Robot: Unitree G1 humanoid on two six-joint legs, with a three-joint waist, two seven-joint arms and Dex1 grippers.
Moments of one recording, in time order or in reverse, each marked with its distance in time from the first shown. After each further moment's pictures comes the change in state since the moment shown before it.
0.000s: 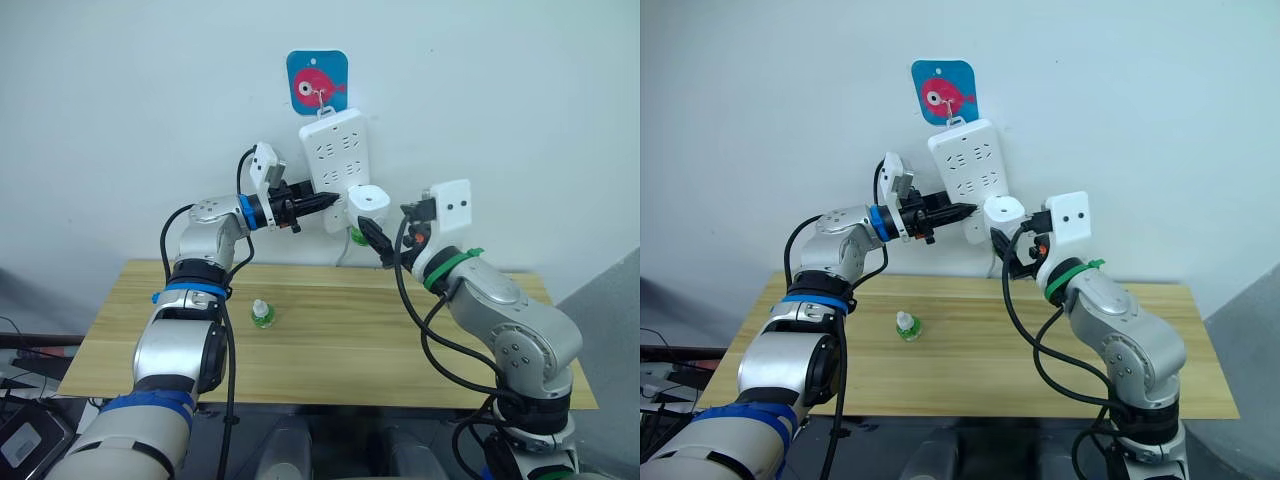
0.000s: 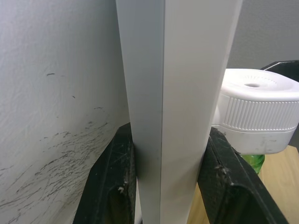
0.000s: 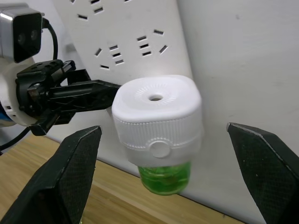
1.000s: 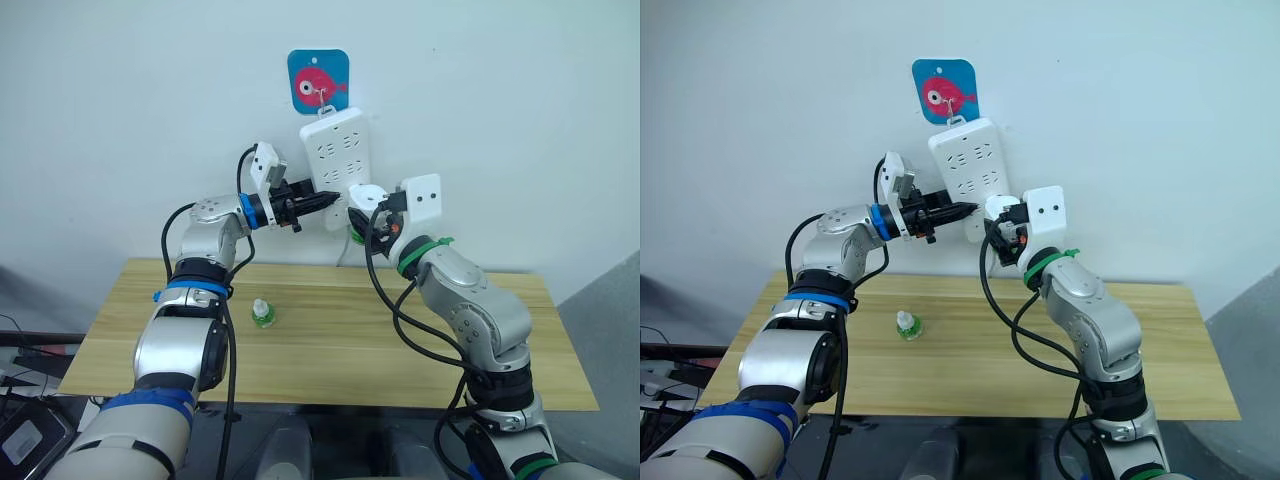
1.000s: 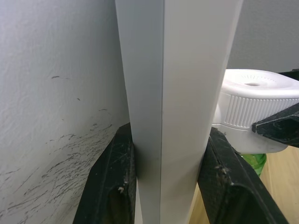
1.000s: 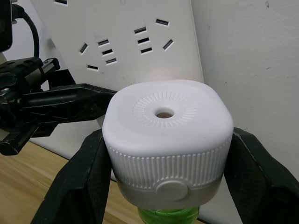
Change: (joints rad) left arm -0.020 -0.009 -0.006 0.048 0.005 -0.053 0.003; right arm -0.041 0.053 0.065 0.180 -0.172 -0.167 0.060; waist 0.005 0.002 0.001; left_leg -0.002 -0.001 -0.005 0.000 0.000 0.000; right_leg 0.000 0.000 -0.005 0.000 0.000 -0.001
